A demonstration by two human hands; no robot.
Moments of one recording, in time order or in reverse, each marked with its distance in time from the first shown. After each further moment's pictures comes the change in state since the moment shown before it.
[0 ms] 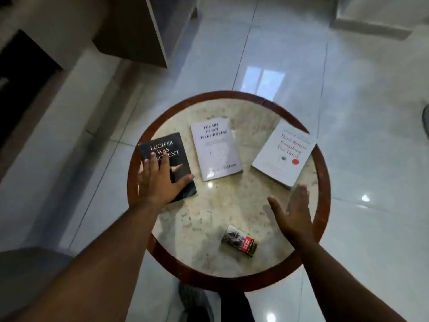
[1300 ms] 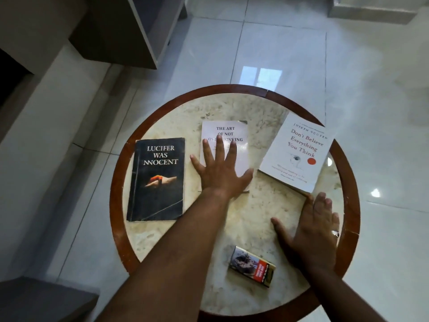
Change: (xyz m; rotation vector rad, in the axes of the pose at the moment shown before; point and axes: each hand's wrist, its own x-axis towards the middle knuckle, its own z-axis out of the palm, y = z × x) left_hand 0.060 0.141 0.085 0.101 0.054 0.239; right_hand 0.024 0.048 0.053 -0.484 0.281 -0.153
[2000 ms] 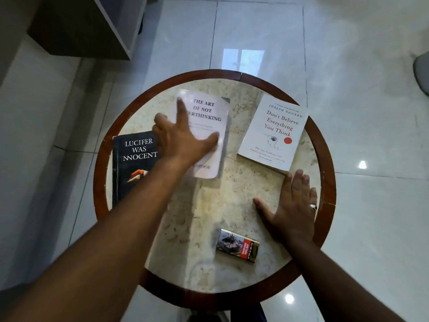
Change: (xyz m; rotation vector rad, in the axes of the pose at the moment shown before) left_hand 0.006 -0.018 -0.078 -0.220 0.118 -0.120; right_hand 0.000 0.002 -0.003 0.022 -0.037 0.016
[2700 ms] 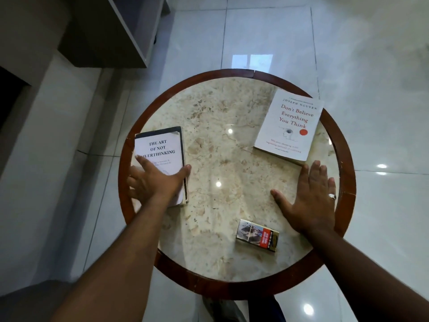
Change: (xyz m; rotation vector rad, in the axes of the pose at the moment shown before) left_hand -0.052 -0.121 0.009 0.023 0.137 -0.484; right_hand 0.005 -0.006 0.000 0.013 0.012 -0.050
